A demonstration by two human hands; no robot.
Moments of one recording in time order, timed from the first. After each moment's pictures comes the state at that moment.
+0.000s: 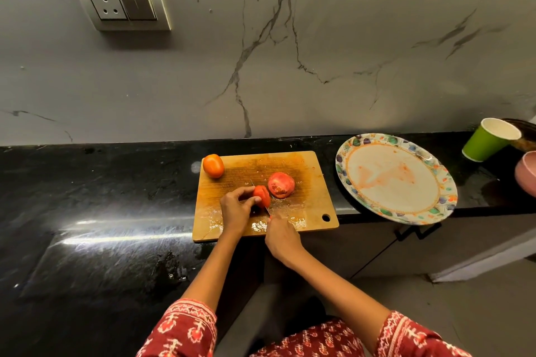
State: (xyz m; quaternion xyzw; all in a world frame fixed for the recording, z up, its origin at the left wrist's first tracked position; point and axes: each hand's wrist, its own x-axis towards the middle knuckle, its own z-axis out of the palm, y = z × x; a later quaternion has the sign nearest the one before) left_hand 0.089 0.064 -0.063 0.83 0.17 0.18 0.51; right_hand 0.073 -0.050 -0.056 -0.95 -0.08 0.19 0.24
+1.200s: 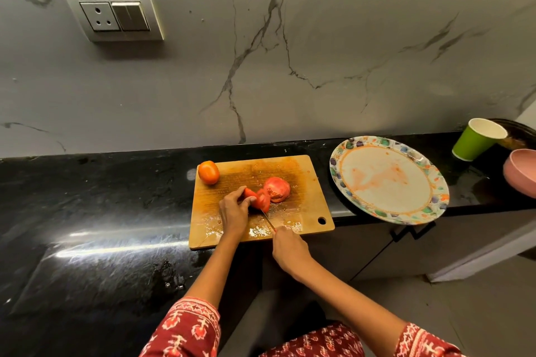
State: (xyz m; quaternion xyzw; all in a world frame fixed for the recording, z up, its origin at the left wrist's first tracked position) left_hand 0.097 0.059 -0.062 0.84 0.20 0.18 0.48; right_hand 0.063 -0.075 -0.053 -0.96 -0.10 0.19 0.19
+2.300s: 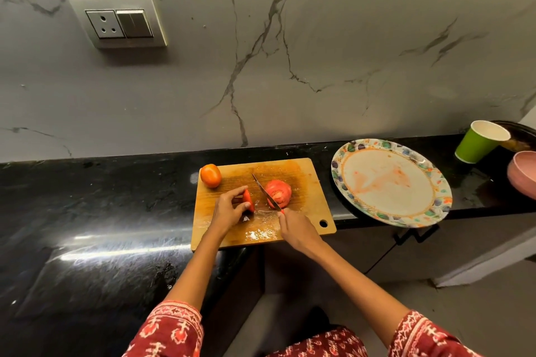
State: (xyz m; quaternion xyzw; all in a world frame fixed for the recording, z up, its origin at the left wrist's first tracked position) left_hand 0.100 0.094 -0.055 0.87 0.12 0.05 0.48; right_hand 0.101 -0.091 -0.047 -0.93 -0.17 0.13 0.29
